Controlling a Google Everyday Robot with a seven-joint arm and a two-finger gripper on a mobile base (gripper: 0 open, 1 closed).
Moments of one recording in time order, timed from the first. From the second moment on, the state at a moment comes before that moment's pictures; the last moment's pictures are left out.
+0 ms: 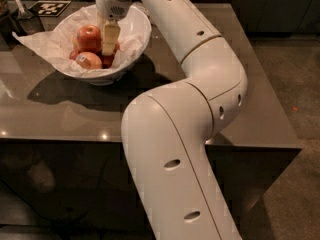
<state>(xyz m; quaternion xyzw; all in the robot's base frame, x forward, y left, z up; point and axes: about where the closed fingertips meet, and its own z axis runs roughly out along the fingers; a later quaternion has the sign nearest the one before) 0.754 0.152 0.922 -0.80 0.54 0.03 0.26</state>
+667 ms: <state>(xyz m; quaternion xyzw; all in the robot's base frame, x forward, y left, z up) 0.754 0.152 0.922 -0.80 0.54 0.03 0.26</state>
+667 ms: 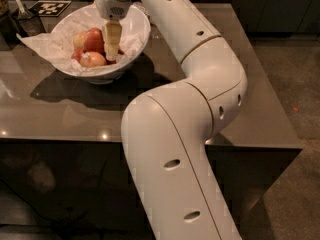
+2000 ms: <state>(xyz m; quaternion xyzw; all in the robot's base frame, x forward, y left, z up) 0.753 0.170 0.918 -0.80 0.54 0.01 0.24</state>
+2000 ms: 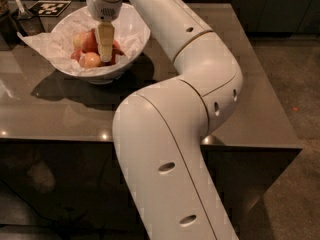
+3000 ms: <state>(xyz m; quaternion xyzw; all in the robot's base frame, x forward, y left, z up) 0.753 0.170 0.918 -0.80 0.54 0.01 0.24</state>
